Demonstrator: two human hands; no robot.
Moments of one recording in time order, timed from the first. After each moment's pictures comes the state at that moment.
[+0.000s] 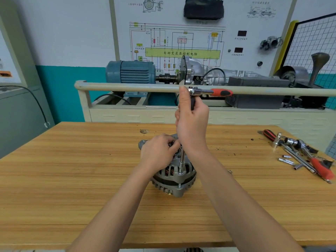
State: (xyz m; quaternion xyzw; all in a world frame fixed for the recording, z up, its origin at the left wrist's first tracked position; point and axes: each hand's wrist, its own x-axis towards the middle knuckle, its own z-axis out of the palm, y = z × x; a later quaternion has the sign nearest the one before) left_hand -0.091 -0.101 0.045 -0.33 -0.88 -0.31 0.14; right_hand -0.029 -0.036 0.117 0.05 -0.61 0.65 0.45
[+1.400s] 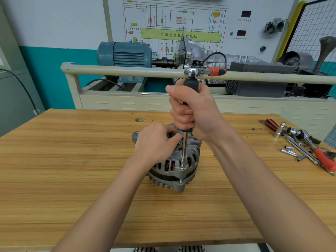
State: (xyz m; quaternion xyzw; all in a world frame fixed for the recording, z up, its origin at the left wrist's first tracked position) left_hand -0.090 -0.098 0.051 -0.33 -0.87 -0.33 0.17; right_hand -0.027 -0.004 0.127 0.20 -0.64 0.73 0.14
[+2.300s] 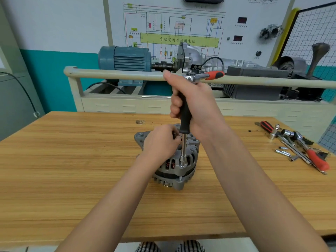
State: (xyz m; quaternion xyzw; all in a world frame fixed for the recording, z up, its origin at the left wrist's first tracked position) left_hand -0.079 -0.090 0.062 -0.29 -0.89 -0.34 0.06; right_hand -0.011 -0.026 0.145 0.05 -0.65 0.73 0.21
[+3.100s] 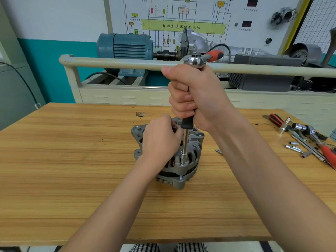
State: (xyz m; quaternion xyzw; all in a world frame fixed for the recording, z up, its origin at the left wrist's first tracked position) left_hand -0.087 -0.081 0.045 -0.26 -0.88 -0.35 0.18; right_hand -0.017 -0.016 0.149 0.11 -0.68 0.72 0.10
